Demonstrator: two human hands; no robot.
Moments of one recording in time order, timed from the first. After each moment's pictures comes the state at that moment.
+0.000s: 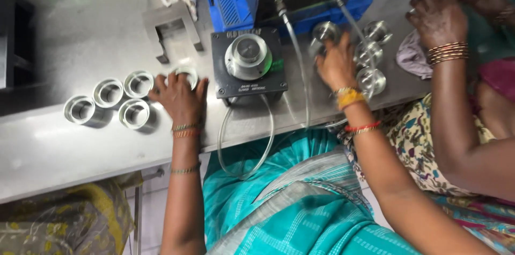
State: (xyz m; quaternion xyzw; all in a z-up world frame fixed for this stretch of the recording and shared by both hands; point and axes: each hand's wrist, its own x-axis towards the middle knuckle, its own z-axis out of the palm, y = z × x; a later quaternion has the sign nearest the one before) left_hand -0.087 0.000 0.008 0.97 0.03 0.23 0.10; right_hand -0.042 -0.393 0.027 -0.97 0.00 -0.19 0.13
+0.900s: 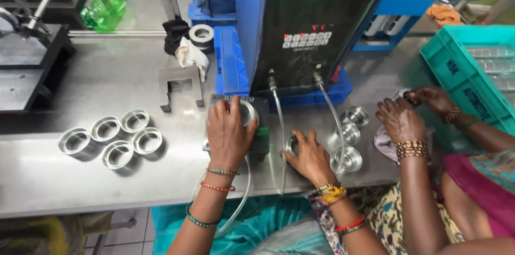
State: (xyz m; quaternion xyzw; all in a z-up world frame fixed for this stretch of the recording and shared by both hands) left_hand -0.097 -0.146 0.114 0.93 -0.01 0.27 0.24; right_hand -0.098 -0.371 0.053 -0.98 -0.04 -0.01 0.18
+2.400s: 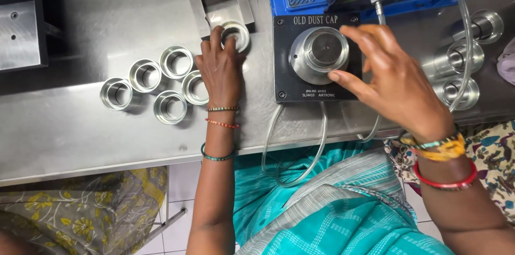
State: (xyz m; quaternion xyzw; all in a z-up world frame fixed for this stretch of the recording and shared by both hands) left_hand -0.044 0.016 0.034 0.96 -0.02 0.23 0.17; right_hand -0.088 -0.267 0.182 -0.95 -0.22 -0.05 0.21
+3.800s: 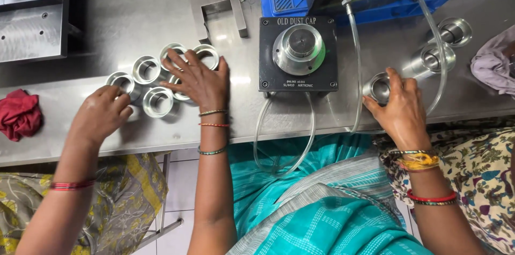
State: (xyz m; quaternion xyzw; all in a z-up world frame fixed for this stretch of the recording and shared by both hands) left_hand -0.067 0.022 0.001 0.95 0.23 0.22 0.07; right_hand -0.144 -0.382 0.060 -0.99 0.00 -0.08 0.12
